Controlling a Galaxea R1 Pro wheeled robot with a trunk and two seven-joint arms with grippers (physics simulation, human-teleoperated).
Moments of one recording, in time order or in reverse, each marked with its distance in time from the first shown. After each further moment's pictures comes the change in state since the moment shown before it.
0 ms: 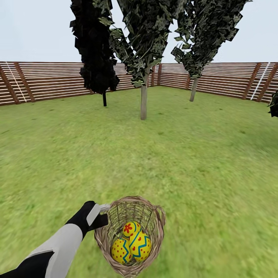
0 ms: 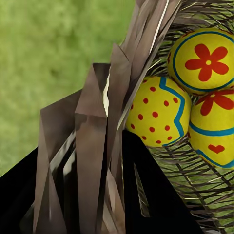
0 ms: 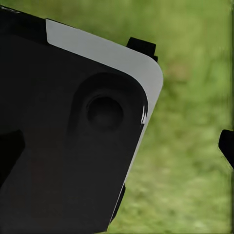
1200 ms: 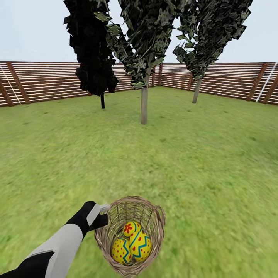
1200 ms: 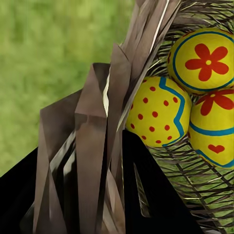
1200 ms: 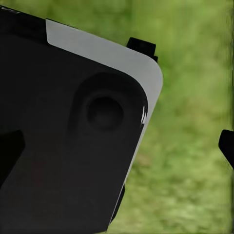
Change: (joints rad) left arm 0.000 -0.001 0.000 0.000 0.000 0.000 0.000; right arm 0.000 0.000 0.000 0.000 -0.001 0.000 0.000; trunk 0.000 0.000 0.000
